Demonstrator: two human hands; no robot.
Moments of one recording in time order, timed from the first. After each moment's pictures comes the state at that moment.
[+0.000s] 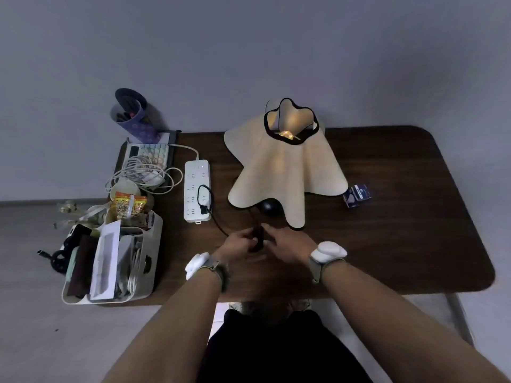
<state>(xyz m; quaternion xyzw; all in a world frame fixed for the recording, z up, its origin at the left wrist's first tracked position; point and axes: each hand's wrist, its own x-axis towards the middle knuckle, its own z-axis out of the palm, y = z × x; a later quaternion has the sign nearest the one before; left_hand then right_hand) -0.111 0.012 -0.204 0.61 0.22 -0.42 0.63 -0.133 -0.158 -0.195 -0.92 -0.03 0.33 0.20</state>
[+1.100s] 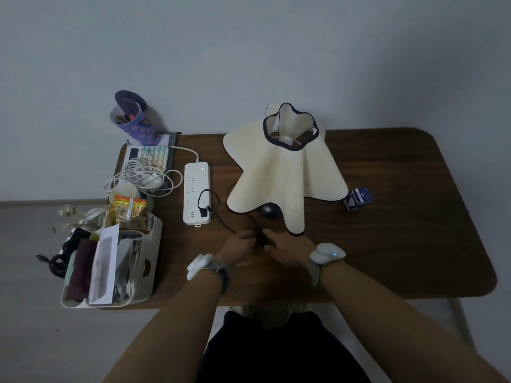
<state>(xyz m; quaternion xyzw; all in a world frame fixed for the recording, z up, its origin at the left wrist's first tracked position) -0.100 0.019 -0.227 0.73 0.15 -0.42 0.52 -0.128 -0.164 -0.199 -0.91 -0.05 0.38 0.18</state>
